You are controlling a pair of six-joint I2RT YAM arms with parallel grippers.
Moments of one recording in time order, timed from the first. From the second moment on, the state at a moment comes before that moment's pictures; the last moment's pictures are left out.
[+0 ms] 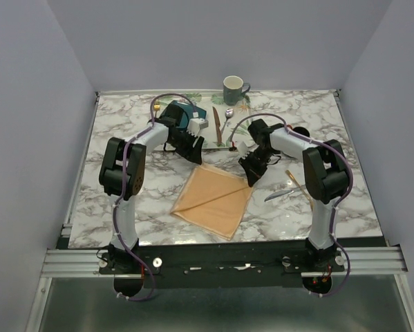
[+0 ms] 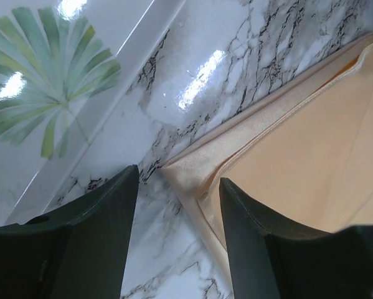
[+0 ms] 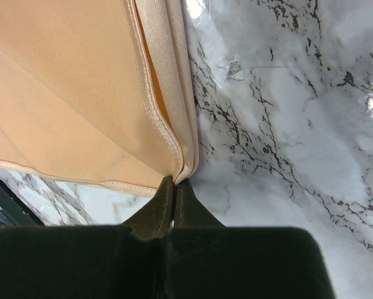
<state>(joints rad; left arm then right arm) -0.30 2.05 1.49 -0.58 0.64 0.30 0.40 2.01 1.39 -0.92 -0.46 -0.56</state>
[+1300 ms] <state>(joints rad) -0.27 2.09 1.44 -0.64 0.79 0.38 0.40 2.04 1.45 -0.92 -0.45 -0.58</state>
